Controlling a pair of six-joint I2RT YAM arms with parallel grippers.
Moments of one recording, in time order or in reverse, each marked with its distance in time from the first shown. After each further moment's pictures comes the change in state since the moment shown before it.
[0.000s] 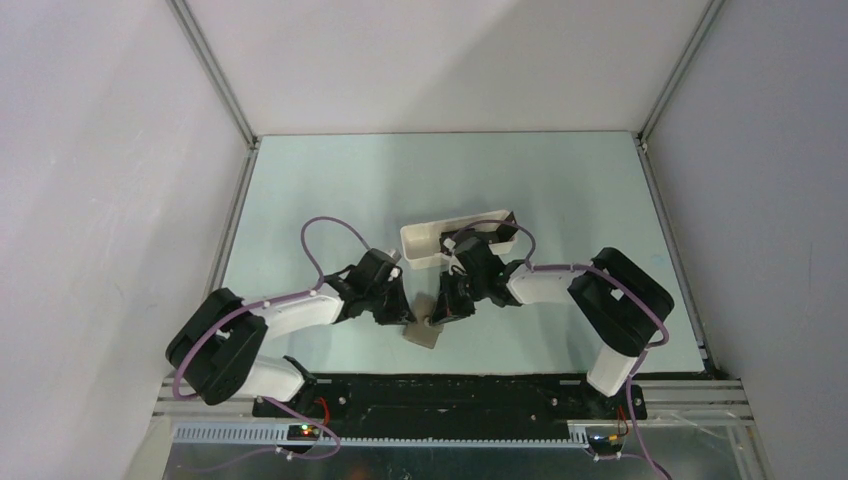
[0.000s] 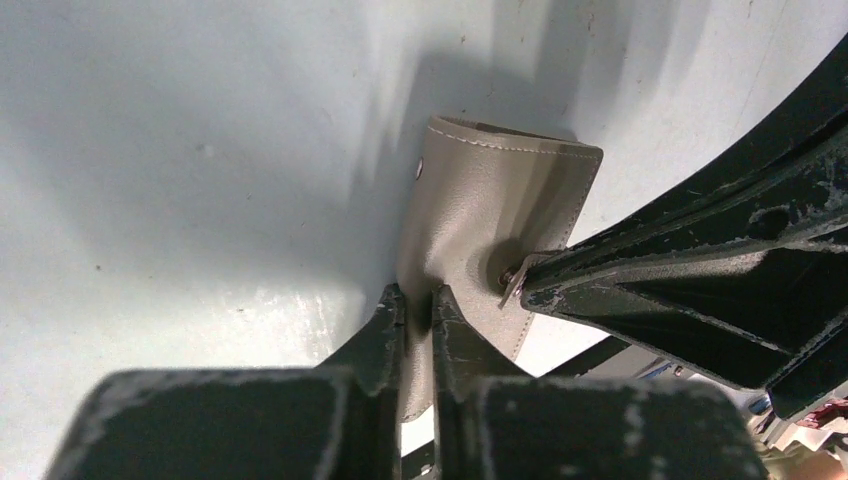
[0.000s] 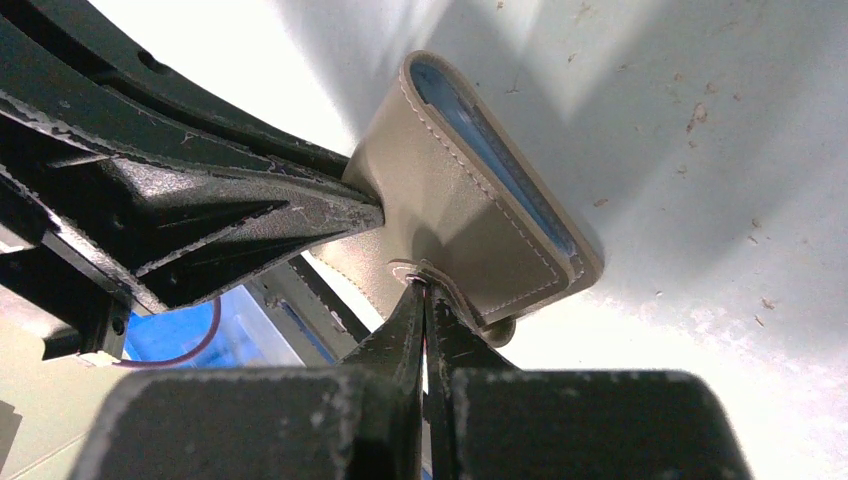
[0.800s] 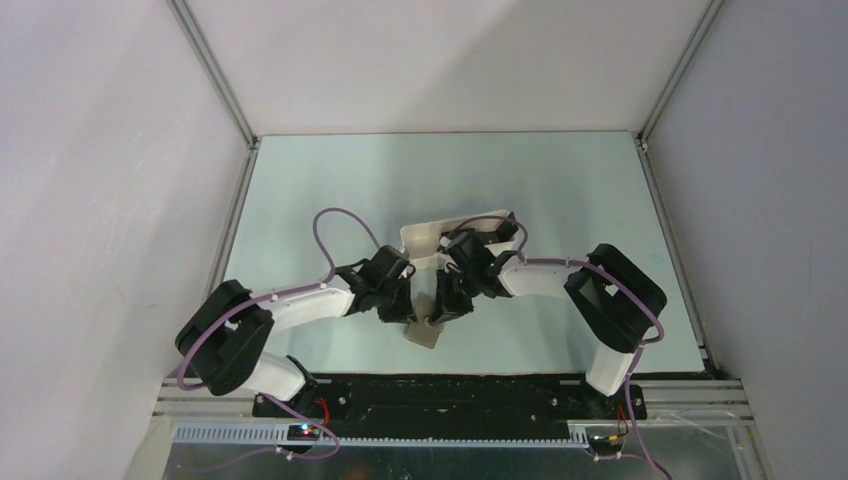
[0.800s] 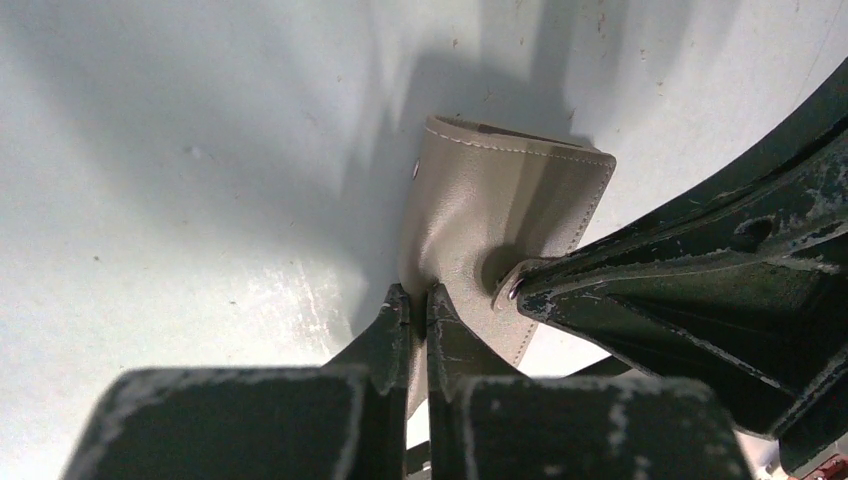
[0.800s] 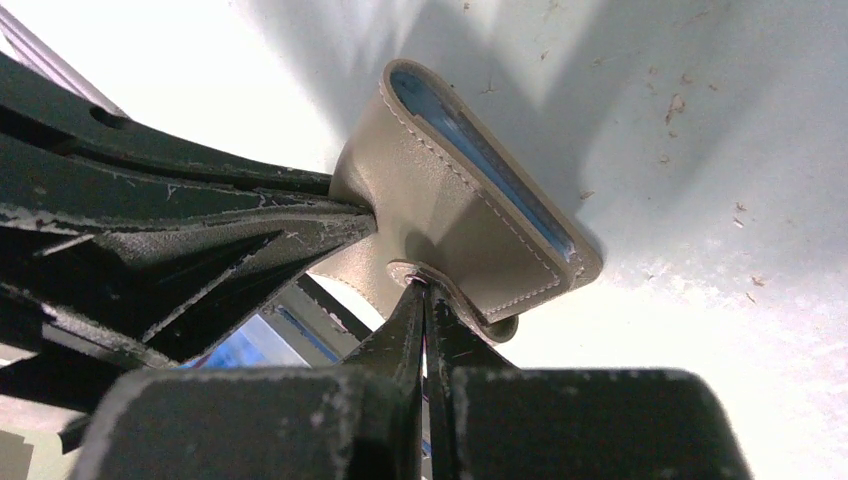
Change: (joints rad) left arm -0.059 0.059 0.111 -0.137 -0.085 0.012; right arm 0.011 0.037 0.101 -0.166 0.038 0.013
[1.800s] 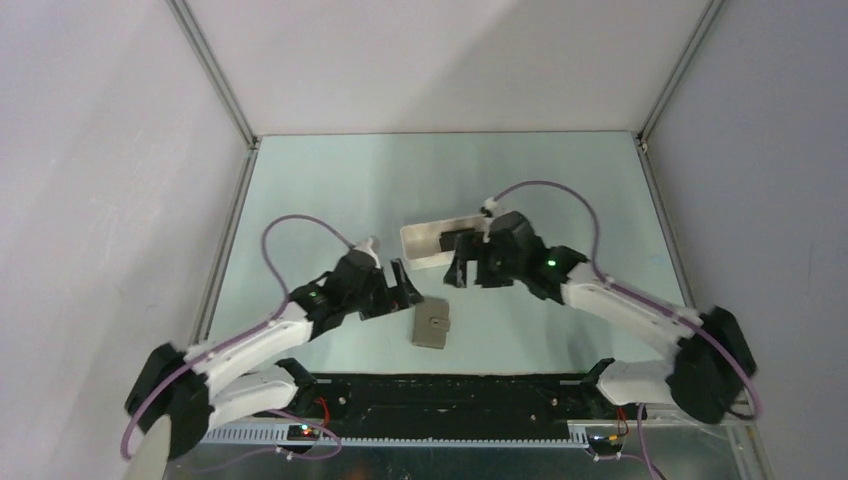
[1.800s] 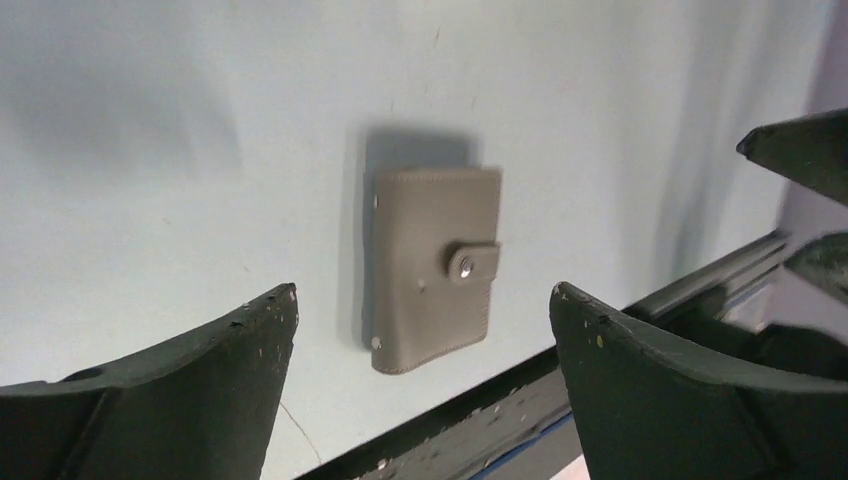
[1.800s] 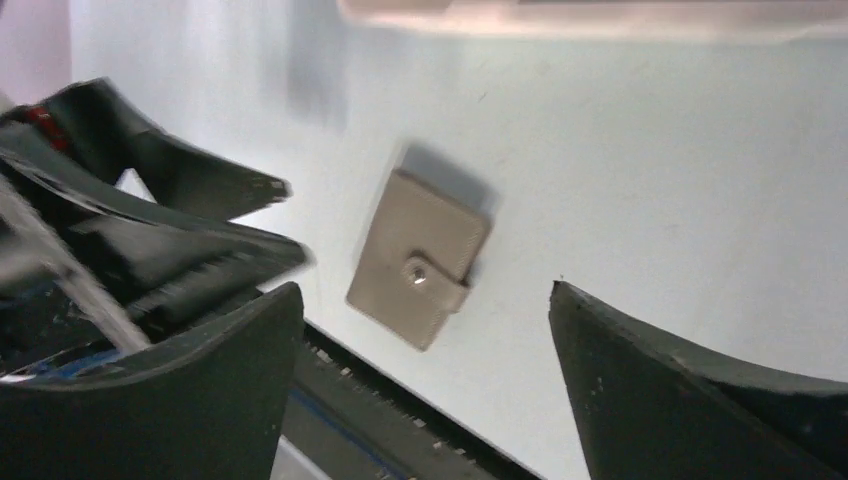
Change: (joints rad) left arm 0.025 -0.336 -0.123 0.040 -0.077 -0.078; right arm -0.032 -0.430 0.019 -0.238 0.348 -0.111
